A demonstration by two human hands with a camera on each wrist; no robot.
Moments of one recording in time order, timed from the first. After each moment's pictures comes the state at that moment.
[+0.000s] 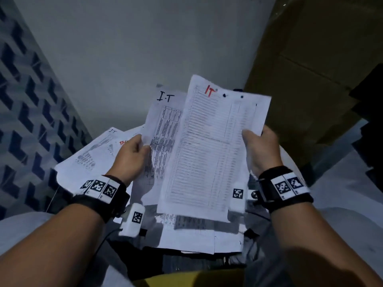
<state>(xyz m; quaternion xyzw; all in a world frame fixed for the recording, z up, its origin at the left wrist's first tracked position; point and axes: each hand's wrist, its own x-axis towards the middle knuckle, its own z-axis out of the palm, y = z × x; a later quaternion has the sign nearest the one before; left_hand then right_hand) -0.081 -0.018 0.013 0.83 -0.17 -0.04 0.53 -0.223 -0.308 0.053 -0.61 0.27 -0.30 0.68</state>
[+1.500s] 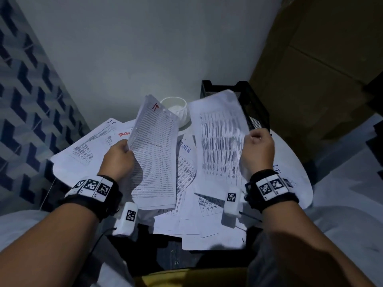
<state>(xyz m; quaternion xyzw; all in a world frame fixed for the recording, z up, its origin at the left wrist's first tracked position) -0.068 0.008 -0.008 0.91 -0.07 -0.05 0.40 -0.206 -0.302 0.003 -0.70 0.36 -0.36 0.50</state>
